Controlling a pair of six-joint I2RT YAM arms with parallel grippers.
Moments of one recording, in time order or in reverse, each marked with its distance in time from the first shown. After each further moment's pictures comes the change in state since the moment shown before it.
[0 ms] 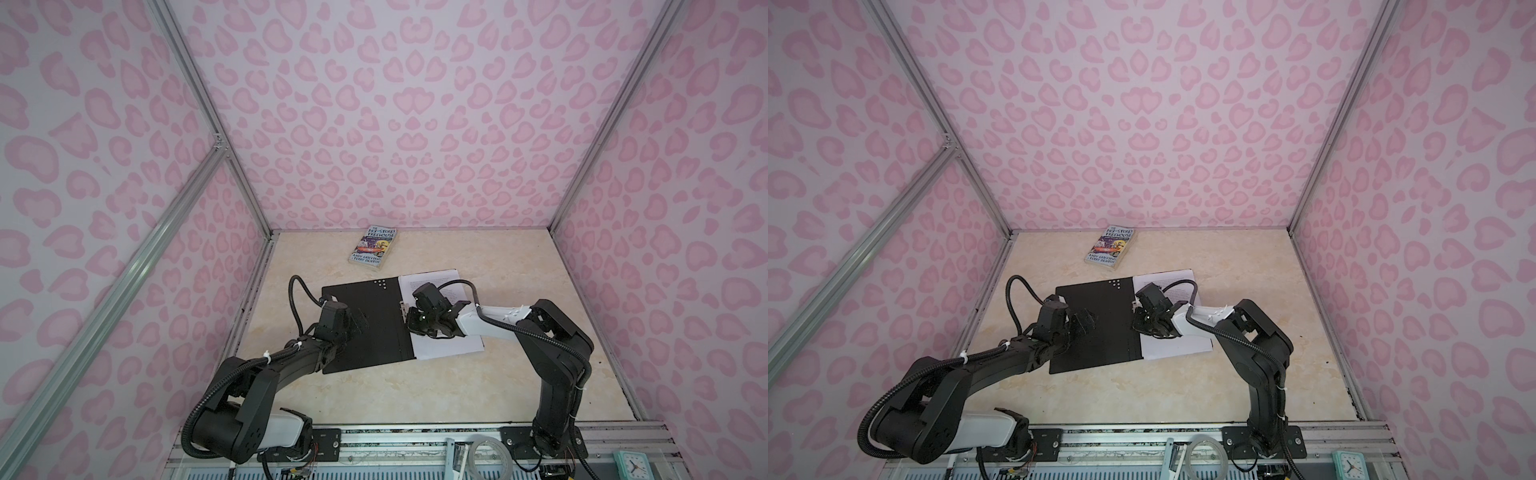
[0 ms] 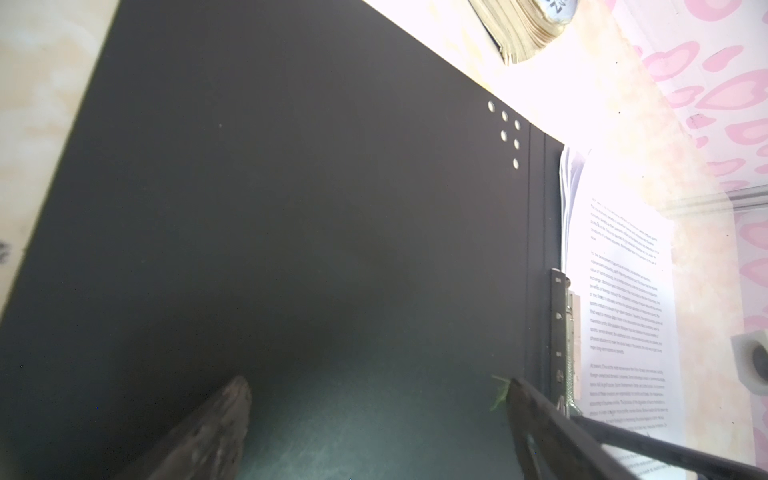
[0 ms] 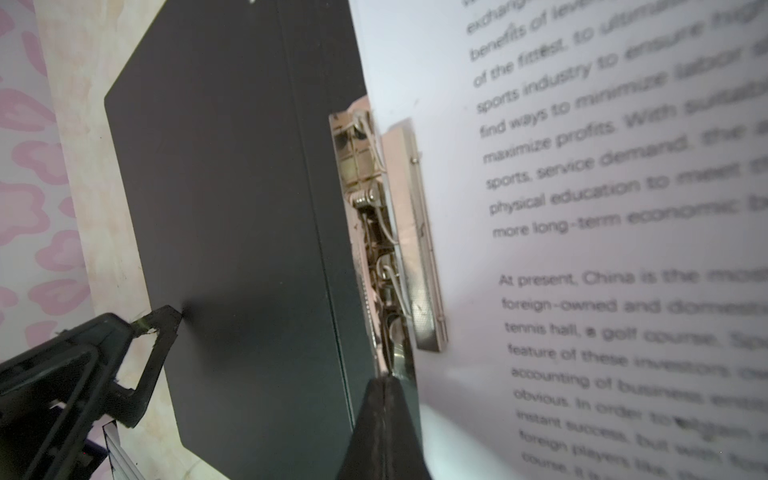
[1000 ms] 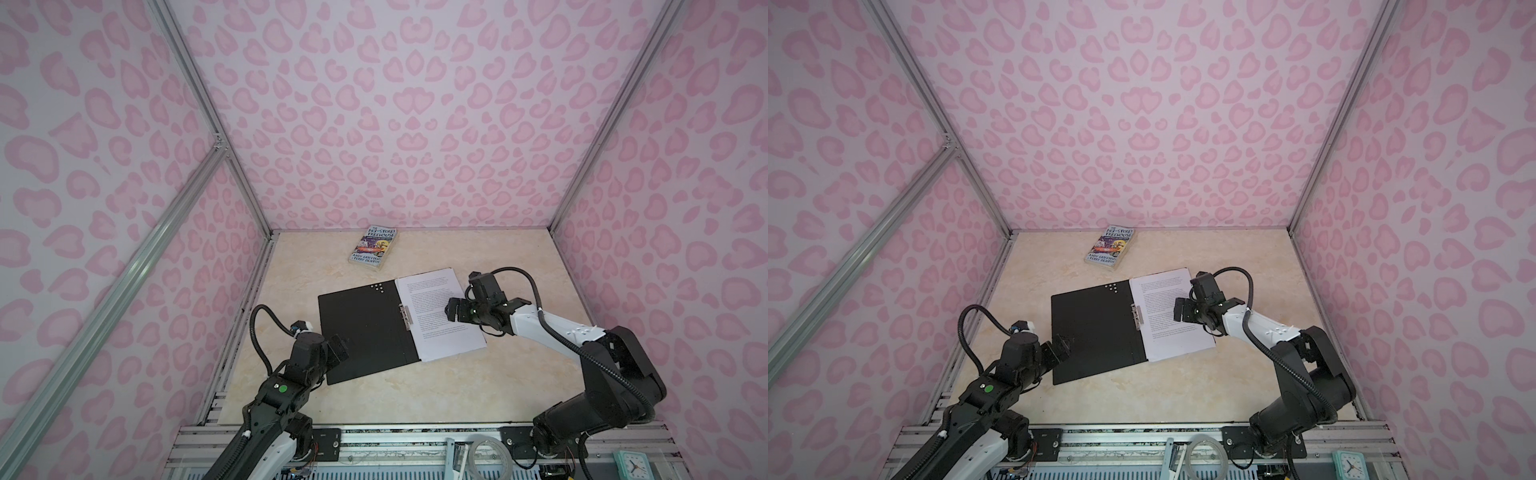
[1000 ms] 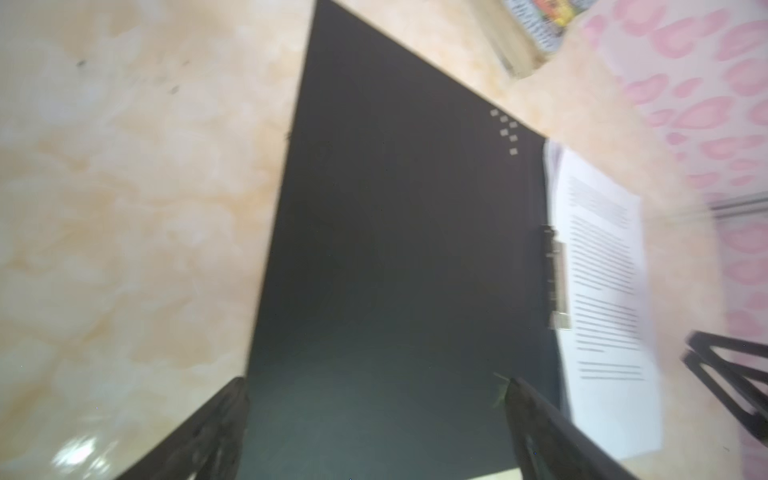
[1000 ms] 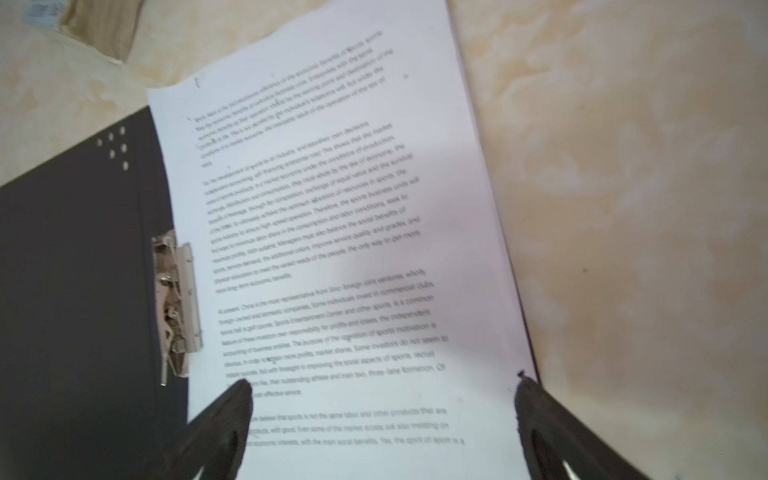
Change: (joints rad) left arm 0.001 -0.782 -0.144 -0.626 -0.130 -0.051; right arm -0.336 -0.375 -0.263 -0.140 0.125 -0.450
